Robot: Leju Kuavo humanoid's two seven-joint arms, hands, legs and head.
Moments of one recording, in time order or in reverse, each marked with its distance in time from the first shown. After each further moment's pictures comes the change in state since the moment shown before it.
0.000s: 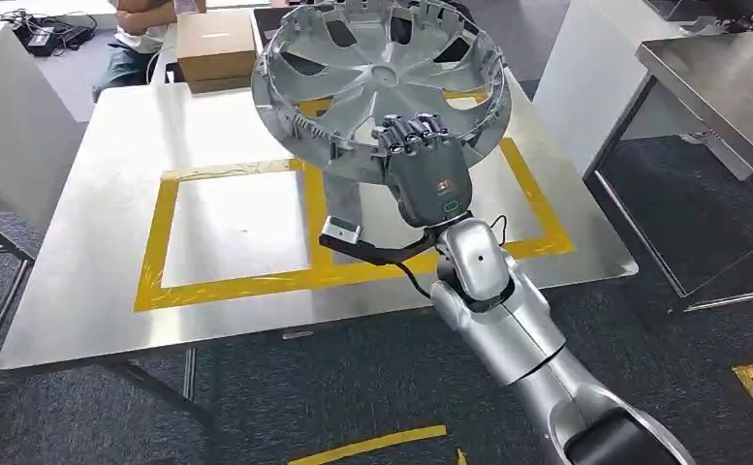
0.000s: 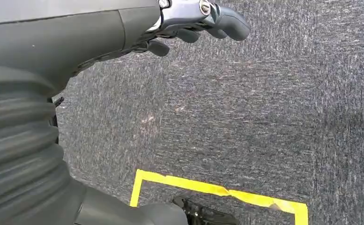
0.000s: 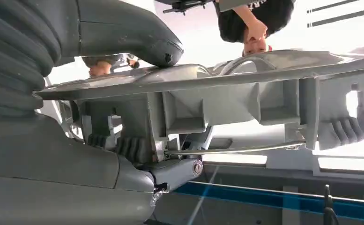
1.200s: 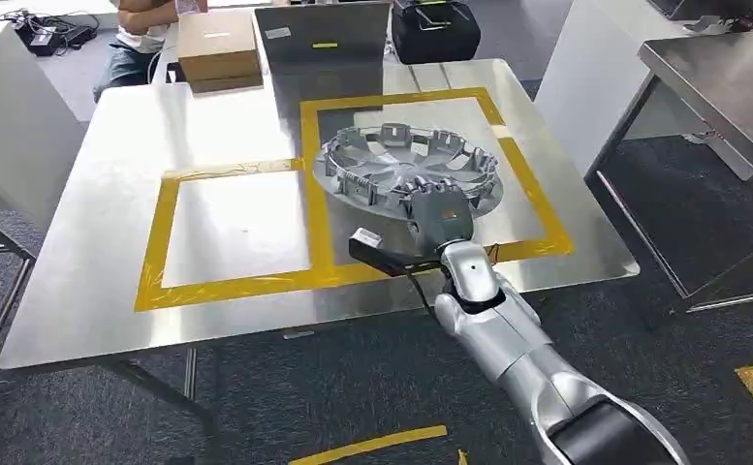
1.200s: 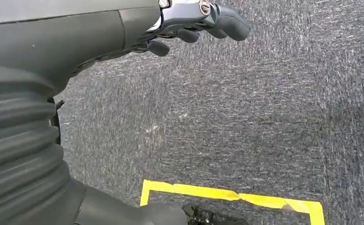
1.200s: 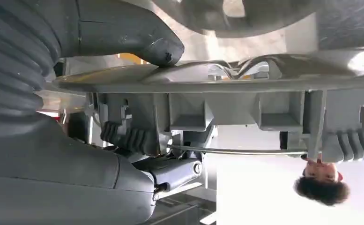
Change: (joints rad) left arm 0.015 -0.031 -0.057 0.002 -0.063 0.047 0.028; right arm -0.038 0.040 -0.033 0.452 -0.101 0.047 0.080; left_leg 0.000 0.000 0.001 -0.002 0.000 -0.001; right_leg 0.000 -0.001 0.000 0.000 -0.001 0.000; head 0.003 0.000
